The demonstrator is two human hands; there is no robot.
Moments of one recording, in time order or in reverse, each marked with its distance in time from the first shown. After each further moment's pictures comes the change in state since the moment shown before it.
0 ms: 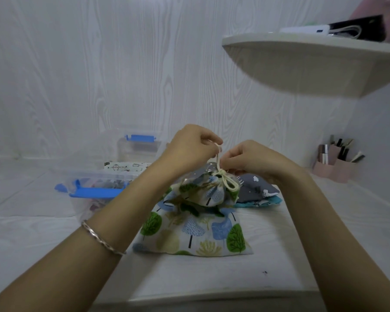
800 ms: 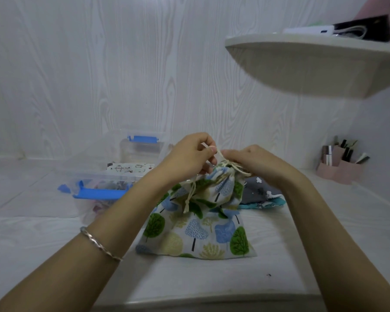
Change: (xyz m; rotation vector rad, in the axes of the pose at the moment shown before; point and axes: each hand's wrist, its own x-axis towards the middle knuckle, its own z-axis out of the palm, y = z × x) left_hand -0.004 -0.016 0.001 -0.220 -0.091 -0.033; right_hand 0.001 0.007 0.003 0.058 0.098 0.061
